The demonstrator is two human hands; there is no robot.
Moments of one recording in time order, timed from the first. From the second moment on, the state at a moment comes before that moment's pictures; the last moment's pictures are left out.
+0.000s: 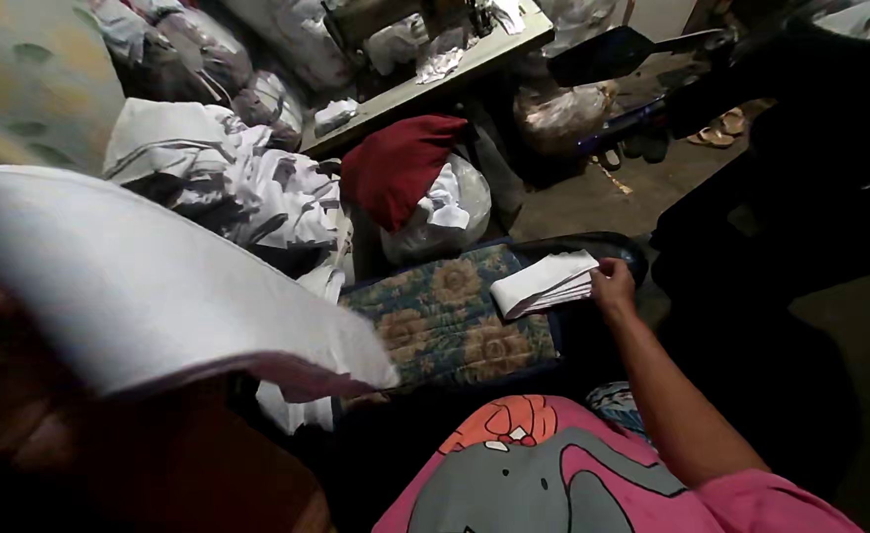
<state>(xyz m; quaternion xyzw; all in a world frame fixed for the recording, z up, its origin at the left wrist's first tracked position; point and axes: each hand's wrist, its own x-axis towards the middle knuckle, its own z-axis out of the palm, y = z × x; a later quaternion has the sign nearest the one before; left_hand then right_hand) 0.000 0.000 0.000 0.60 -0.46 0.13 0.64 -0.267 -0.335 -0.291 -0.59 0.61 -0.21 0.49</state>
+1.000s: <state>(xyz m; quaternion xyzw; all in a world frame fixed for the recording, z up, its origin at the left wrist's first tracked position) 0.078 0.129 -0.142 0.92 0.05 -0.03 0.40 -0.242 -0.338 -0.258 -0.66 0.61 -0.09 0.43</state>
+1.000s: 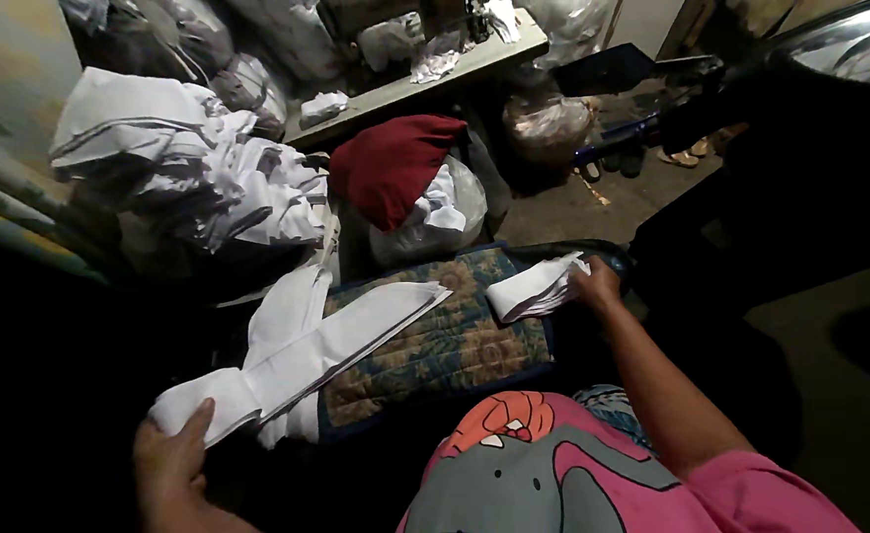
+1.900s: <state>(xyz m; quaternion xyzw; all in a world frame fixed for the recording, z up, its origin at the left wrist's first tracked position) -0.041 -0.166 0.008 0.51 -0.55 -0.26 0.61 -0.181 -0.281 0.131 -0.97 0.07 -0.13 0.19</state>
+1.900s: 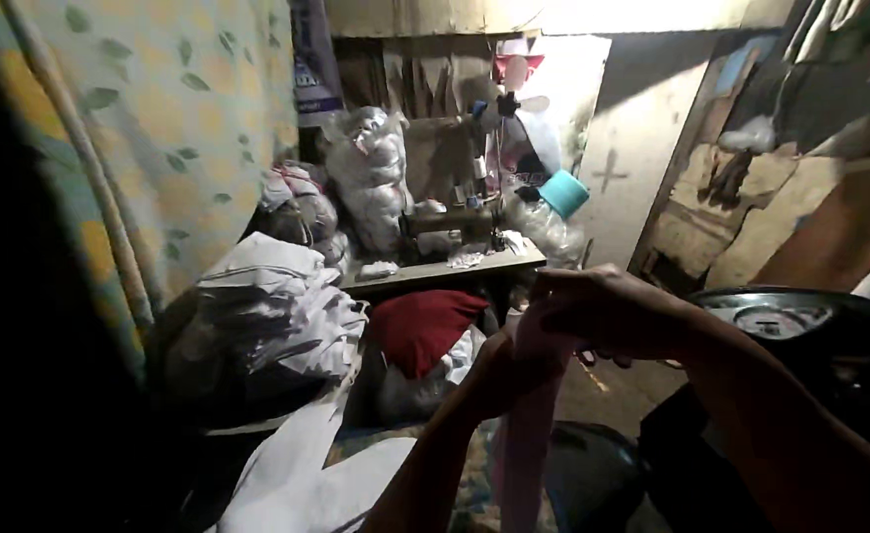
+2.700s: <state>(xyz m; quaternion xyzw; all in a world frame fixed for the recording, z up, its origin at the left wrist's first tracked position) -0.062 -0.163 -0.091 0.50 -0.40 -0.23 0.73 -0.176 -0.283 -0.039 -0.62 0.16 -0.27 0.72</state>
